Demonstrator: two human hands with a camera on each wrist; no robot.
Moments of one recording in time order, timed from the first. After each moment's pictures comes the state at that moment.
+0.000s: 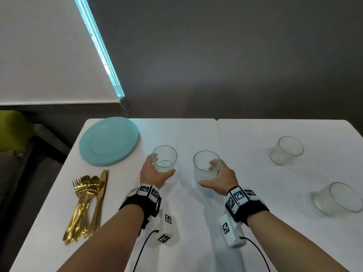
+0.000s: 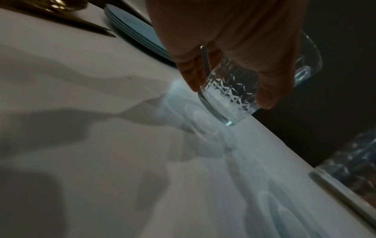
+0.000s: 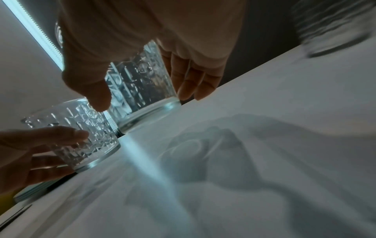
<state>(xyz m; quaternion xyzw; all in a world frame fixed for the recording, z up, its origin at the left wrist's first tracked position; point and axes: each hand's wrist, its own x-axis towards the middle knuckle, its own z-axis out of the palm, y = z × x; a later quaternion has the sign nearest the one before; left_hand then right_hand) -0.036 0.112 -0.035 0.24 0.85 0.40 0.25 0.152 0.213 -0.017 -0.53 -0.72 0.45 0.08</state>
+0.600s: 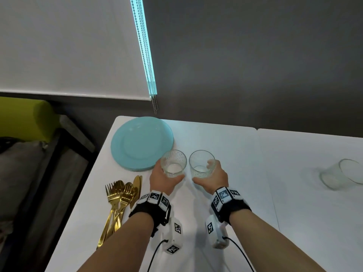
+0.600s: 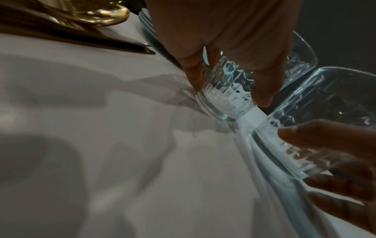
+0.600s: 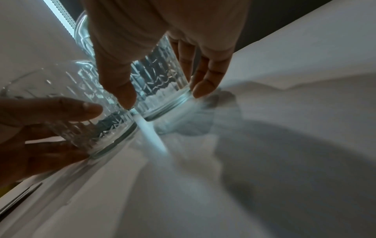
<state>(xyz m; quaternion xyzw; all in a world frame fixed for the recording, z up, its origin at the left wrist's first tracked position) -0.137 0.082 -0.059 0.20 0.84 0.44 0.25 -0.013 0.187 -0.058 -0.56 -0.70 0.44 0.07</state>
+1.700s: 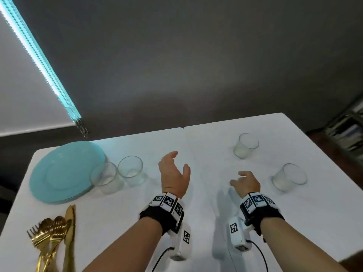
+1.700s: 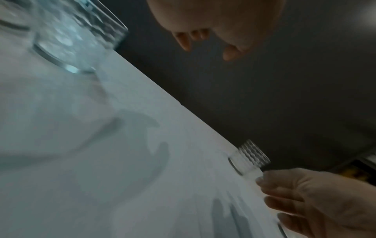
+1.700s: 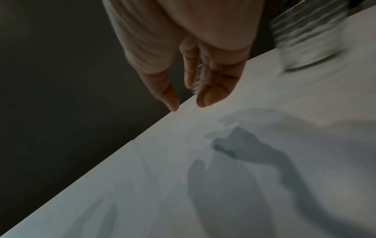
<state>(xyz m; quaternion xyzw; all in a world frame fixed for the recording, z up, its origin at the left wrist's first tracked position) 0.045 0.169 0.000 0.43 0.73 0.49 0.21 0.247 0.237 -0.023 -0.78 -0.47 0.38 0.17</state>
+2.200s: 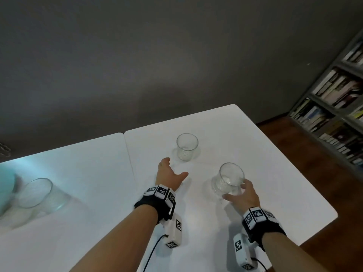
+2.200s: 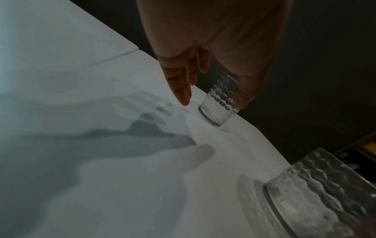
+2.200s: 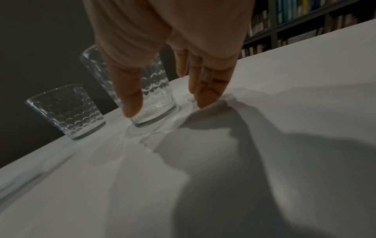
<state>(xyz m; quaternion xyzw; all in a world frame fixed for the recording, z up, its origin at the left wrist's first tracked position) 0.217 0.288 -0.034 0.44 0.75 0.28 0.40 0.455 0.271 -0.050 -0.80 -0.42 0.40 0.18</state>
